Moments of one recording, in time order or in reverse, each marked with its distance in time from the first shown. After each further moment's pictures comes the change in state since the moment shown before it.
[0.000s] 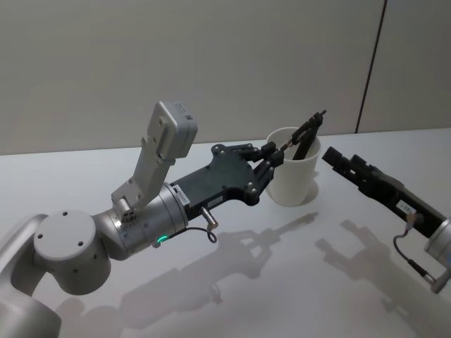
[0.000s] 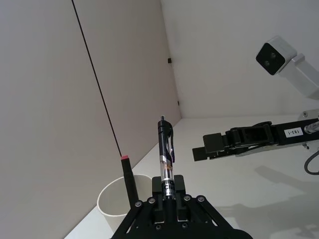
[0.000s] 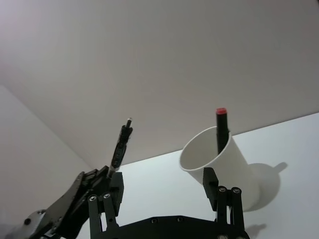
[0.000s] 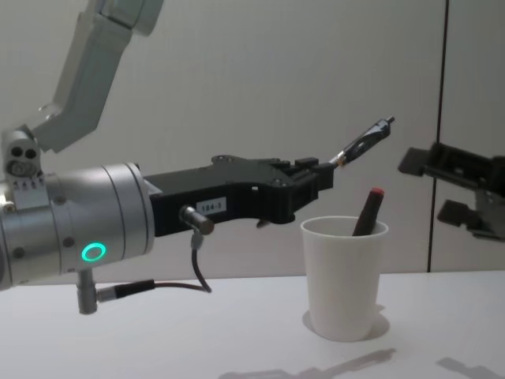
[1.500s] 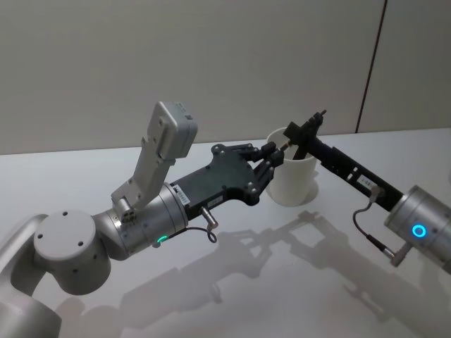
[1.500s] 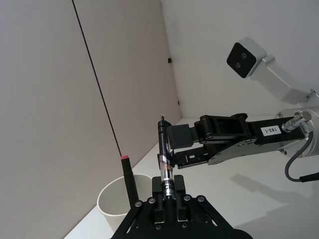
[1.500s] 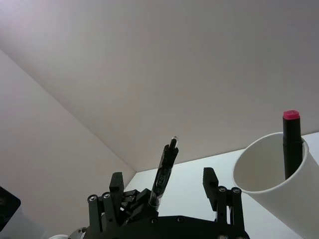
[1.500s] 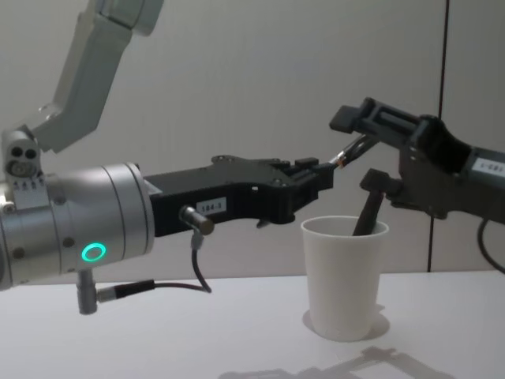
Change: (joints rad) left arm 0.000 0.000 0.000 0.000 0.000 0.000 0.000; right arm 0.140 -0.072 -0.074 0.103 0.078 0.053 0.058
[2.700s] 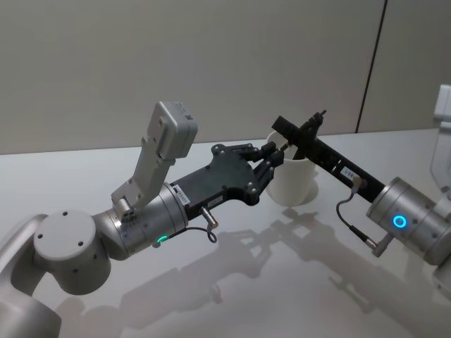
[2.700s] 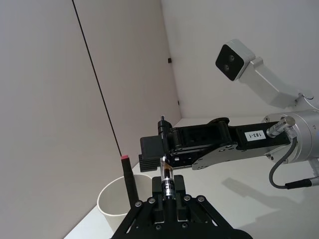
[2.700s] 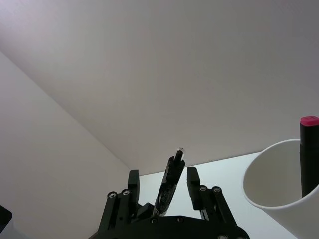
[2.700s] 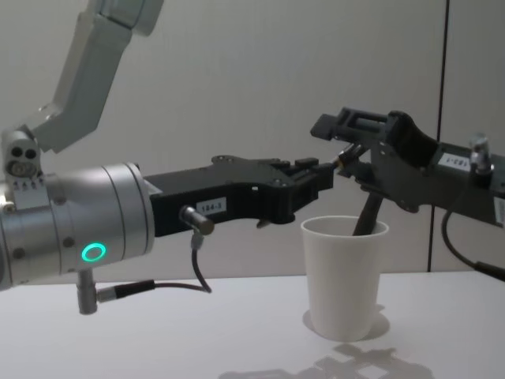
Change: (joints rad) left arm 0.000 0.000 0.000 0.000 0.000 0.000 0.000; right arm 0.053 -0.037 -0.039 0.053 -0.010 -0.023 -0.010
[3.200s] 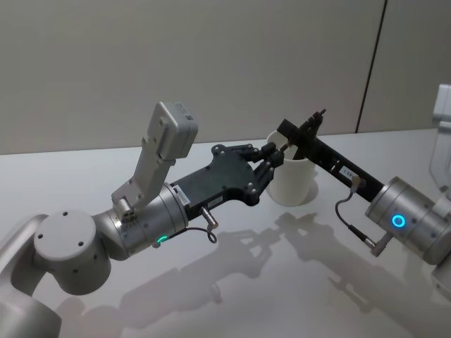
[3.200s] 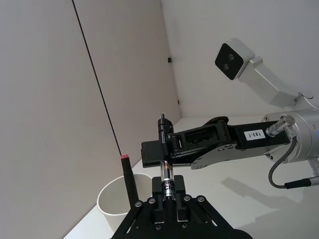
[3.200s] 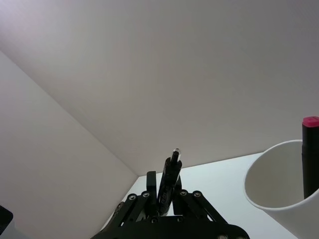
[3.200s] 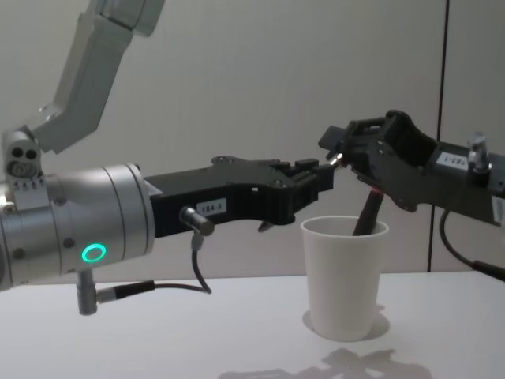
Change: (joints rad) left arm 0.000 0.000 0.000 0.000 0.001 0.000 0.000; right arm 0.002 -0.002 -0.002 0.002 0.000 -0.002 0.000
